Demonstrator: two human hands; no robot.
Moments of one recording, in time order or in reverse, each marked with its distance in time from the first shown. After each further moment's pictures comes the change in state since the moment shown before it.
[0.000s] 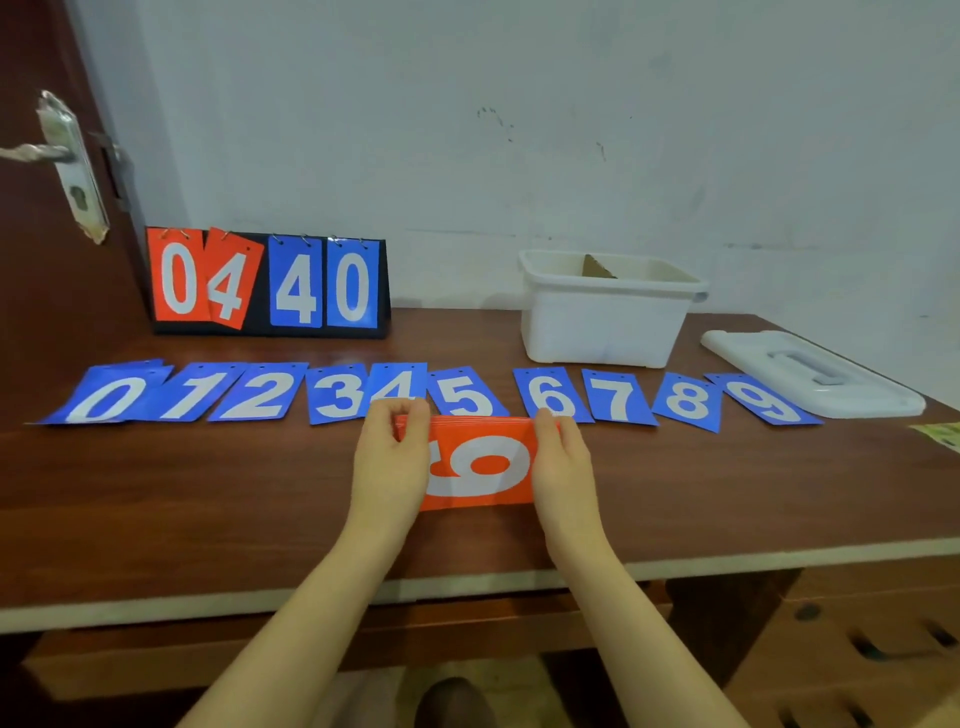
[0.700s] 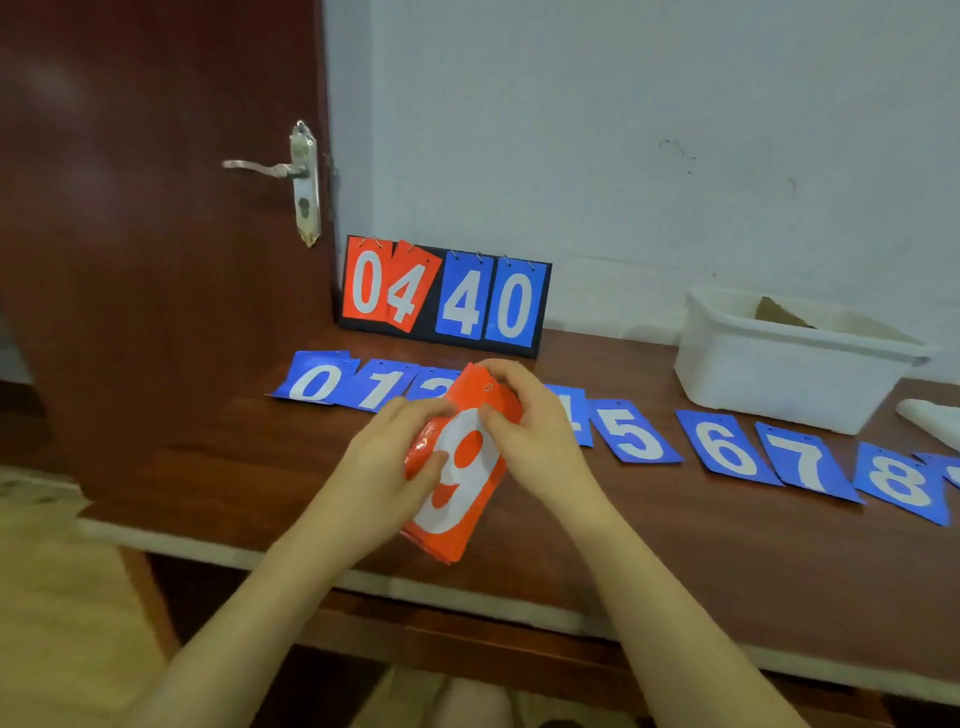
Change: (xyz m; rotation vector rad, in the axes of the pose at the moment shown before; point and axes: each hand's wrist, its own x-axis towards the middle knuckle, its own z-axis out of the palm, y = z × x) left_hand 0.027 -0.013 -0.187 0.625 -0.111 0.567; right_hand -0.016 -0.039 0.167 -0.321 -0.530 -0.523
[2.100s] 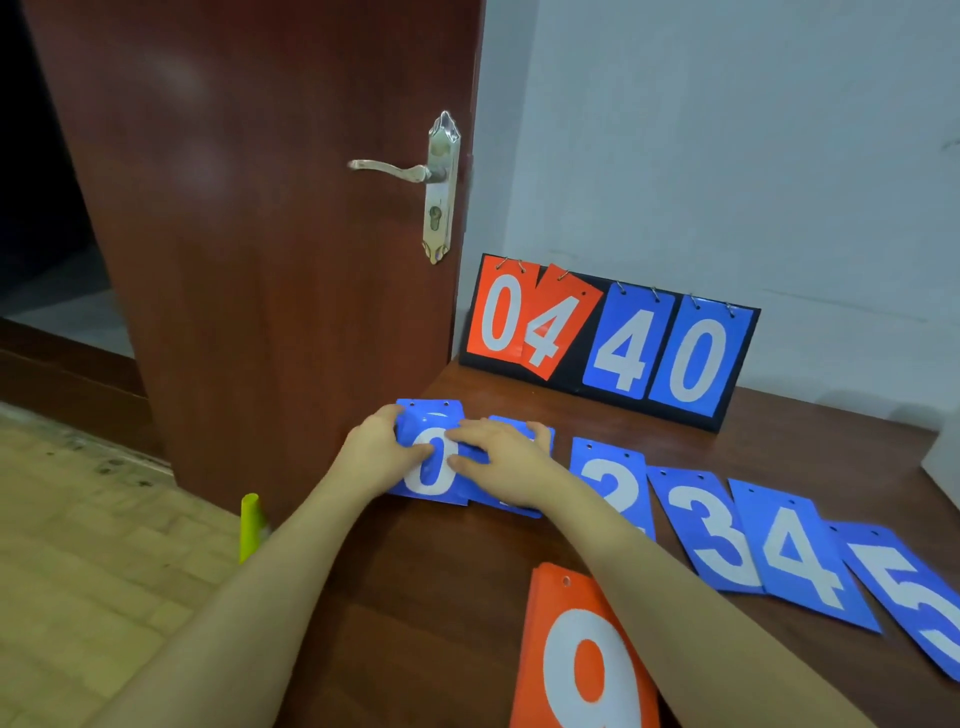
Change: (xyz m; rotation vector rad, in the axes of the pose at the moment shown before) left_hand 0.106 -0.248 -0.053 0.049 -0.045 -0.749; right_hand 0.190 0.064 0.195 -0.594 -0.543 -0.057
